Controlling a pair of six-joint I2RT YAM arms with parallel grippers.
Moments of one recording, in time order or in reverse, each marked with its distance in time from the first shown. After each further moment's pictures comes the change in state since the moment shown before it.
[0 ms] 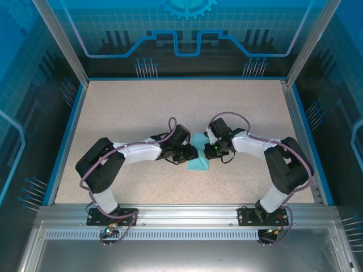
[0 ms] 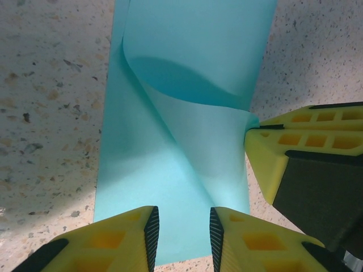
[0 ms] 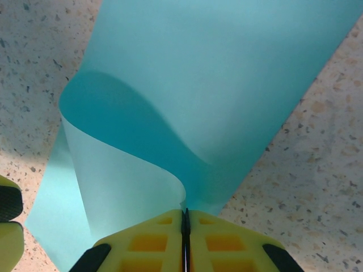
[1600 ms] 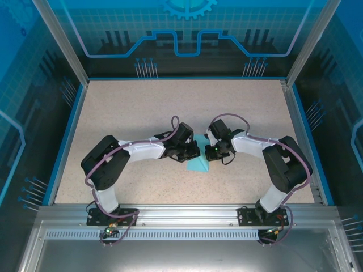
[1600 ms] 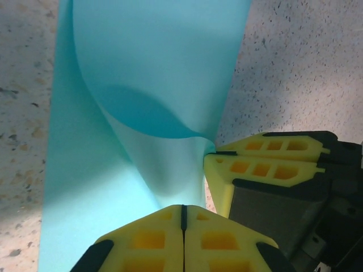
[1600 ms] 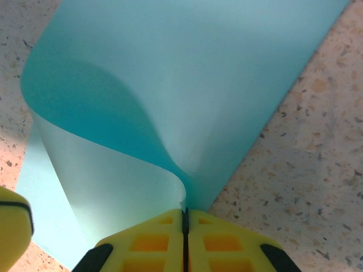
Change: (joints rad) left arm -0.005 0.058 0.045 0.074 0.023 -0.062; right arm 0.000 0.016 -0.013 -0.003 0.006 0.002
